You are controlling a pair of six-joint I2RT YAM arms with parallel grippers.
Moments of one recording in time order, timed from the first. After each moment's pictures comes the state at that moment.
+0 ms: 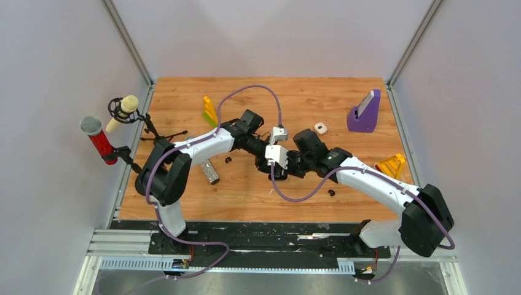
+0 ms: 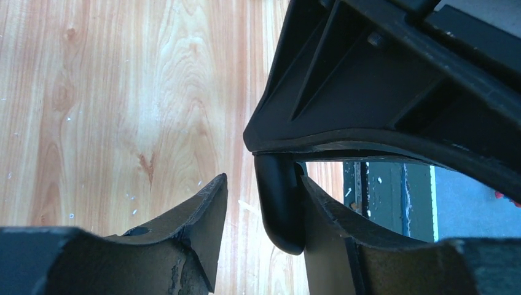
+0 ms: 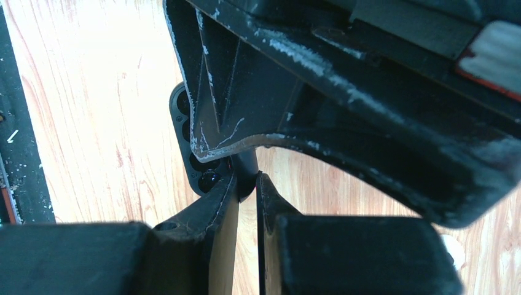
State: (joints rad) left arm -0.66 1.81 1.26 -0.45 0.96 0.40; right arm 0.74 1.32 0.91 -0.44 -0.32 -0.71
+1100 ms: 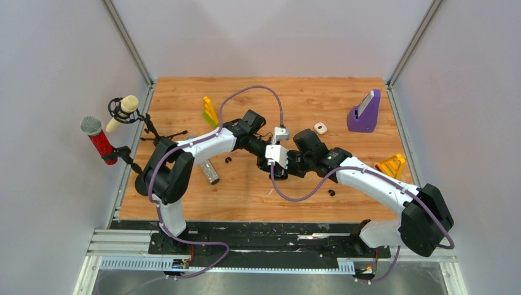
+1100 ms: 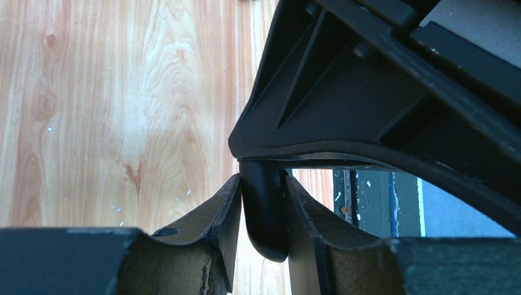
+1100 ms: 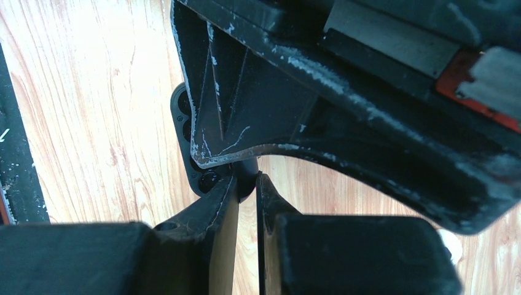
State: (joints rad) left arm -0.66 1.83 1.27 -0.45 0.99 0.37; right arm 0.74 1.32 0.91 -0.44 -0.30 -0.71
